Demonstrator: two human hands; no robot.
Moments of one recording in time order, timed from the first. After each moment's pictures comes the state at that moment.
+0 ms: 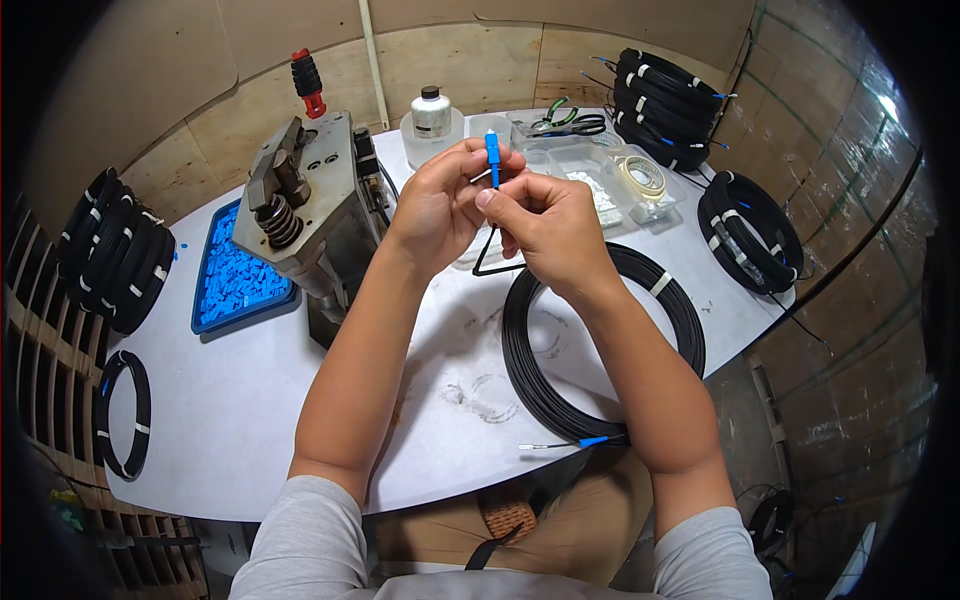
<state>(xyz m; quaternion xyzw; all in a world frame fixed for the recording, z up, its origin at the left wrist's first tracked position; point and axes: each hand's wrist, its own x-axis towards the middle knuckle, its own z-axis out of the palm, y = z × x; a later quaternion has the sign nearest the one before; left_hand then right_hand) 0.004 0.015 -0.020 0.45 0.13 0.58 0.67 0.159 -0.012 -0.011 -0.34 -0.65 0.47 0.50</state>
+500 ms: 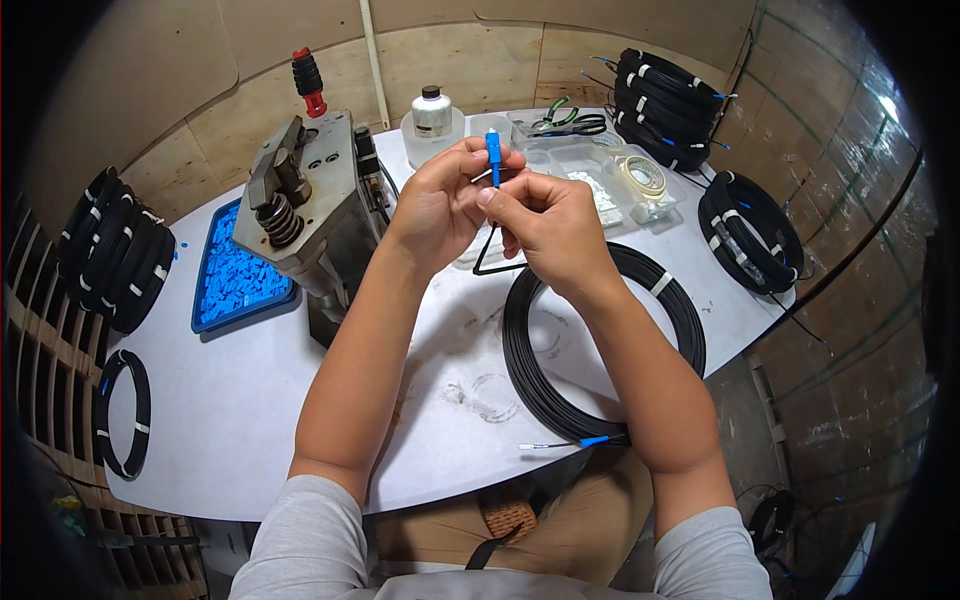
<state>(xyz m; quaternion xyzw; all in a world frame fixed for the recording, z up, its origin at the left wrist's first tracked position) 0.000 0.016 -0.021 0.45 0.13 0.57 0.67 0.158 -0.011 -0.012 -0.33 -0.64 0.47 0.51</state>
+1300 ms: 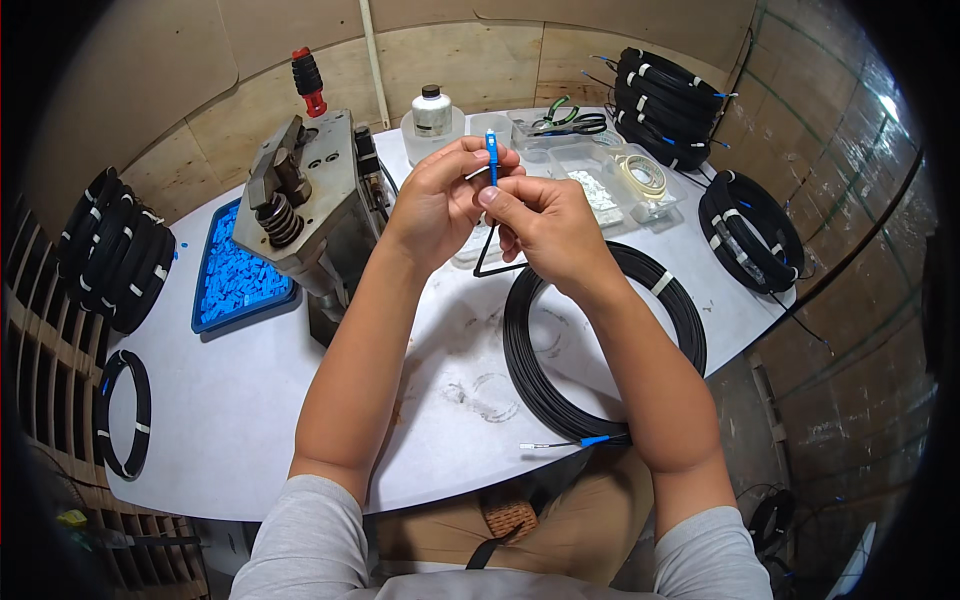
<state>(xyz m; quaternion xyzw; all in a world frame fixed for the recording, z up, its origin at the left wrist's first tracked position) -0.002 0.020 -0.024 0.47 0.14 0.58 0.65 0.160 -0.003 -0.016 -0.31 -0.66 0.49 0.47</state>
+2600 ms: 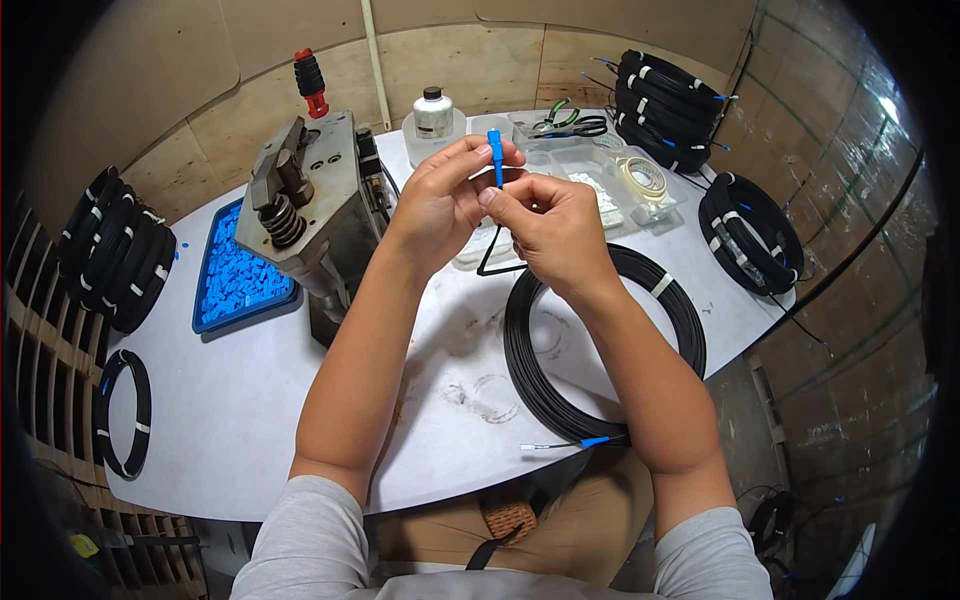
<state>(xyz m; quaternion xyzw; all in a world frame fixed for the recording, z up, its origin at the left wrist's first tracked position) 0.001 0.013 -0.018 0.49 0.14 0.58 0.64 0.159 -0.008 -0.015 -0.33 -0.65 0.43 0.52</state>
